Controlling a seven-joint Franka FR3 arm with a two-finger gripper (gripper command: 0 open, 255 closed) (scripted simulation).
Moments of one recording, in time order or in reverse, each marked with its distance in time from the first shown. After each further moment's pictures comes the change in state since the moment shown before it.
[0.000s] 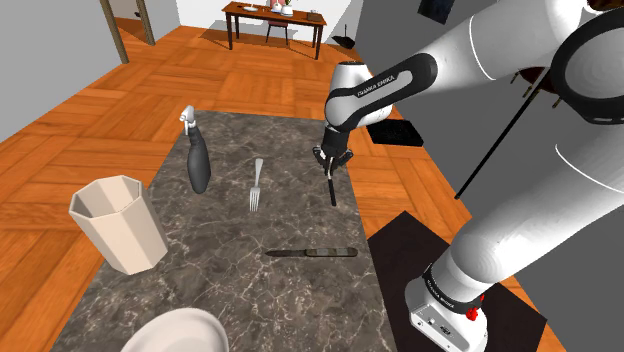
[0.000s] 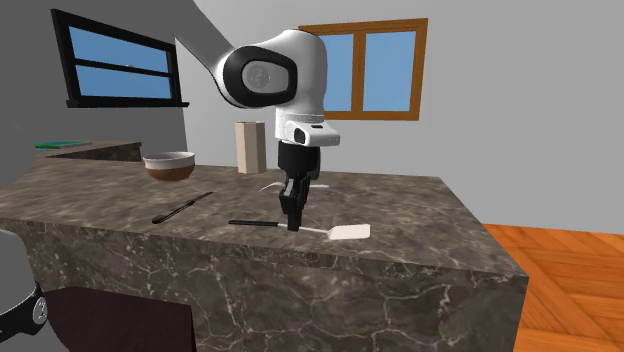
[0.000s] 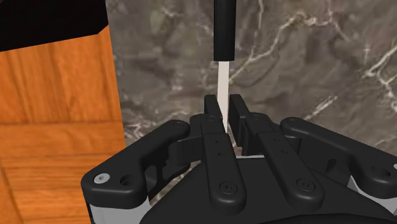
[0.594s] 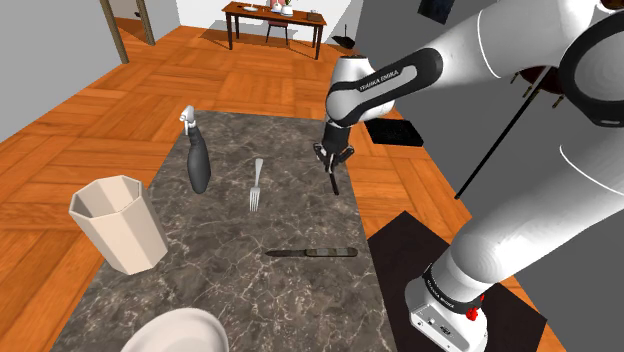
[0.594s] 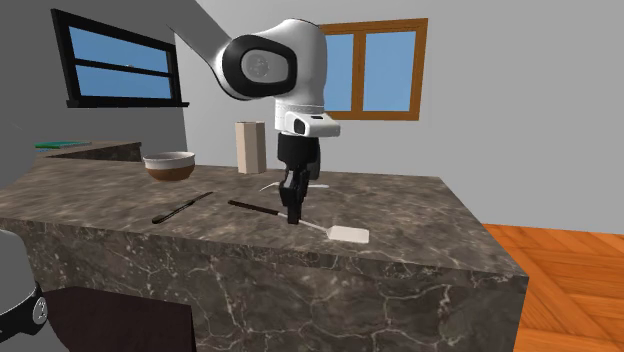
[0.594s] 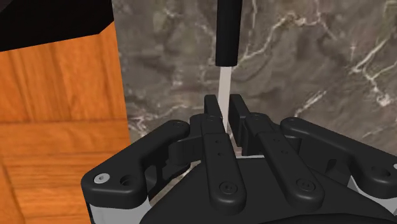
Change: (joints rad) arm 0.000 -0.027 -0.001 0.014 0.002 -0.041 0.000
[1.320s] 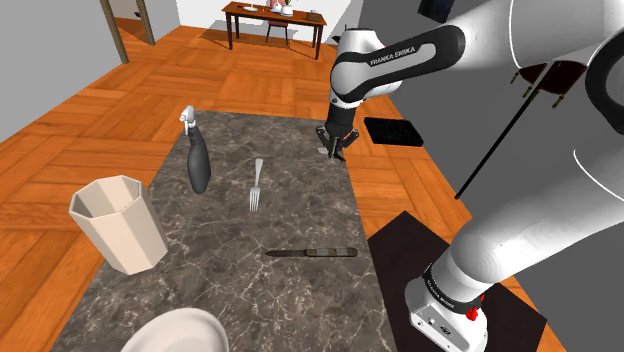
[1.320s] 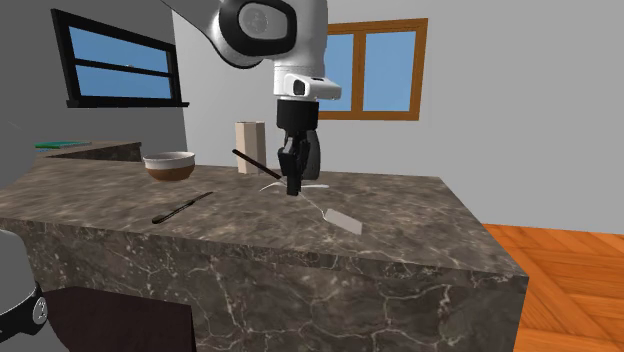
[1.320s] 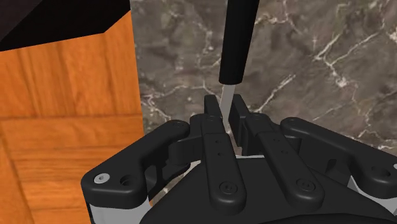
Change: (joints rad) arm -0.001 -0.084 -0.005 0.077 0.003 -0.161 0.000
